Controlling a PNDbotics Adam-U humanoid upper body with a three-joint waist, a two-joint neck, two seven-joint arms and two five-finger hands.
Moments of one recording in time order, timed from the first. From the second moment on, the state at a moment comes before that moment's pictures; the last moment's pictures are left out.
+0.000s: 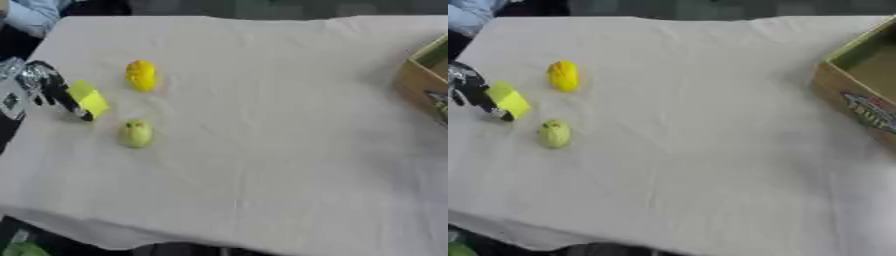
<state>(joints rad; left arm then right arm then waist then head) -0.94 0.64 -0.32 -0.71 -0.69 0.54 -0.66 0.02 -0.53 -0.06 -1.99 -0.07 0.12 -0.34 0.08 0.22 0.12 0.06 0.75</state>
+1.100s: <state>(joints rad) -0.83 0.76 -0.32 -1.10 -0.61 0.61 -0.59 0.02 -0.53 -0.05 -1.99 -0.07 0.11 -0.34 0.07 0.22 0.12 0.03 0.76</state>
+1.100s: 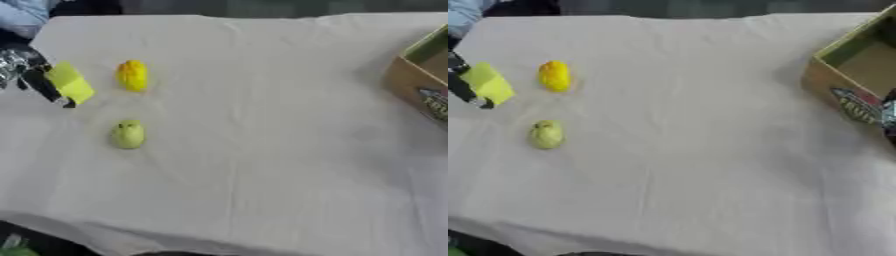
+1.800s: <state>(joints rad) -0.70 0.81 -0.25 -1.62 -0.45 0.69 -0.36 0.00 -0.55 -0.05 -1.99 -0.08 0.08 -0.33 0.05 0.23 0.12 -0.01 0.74</state>
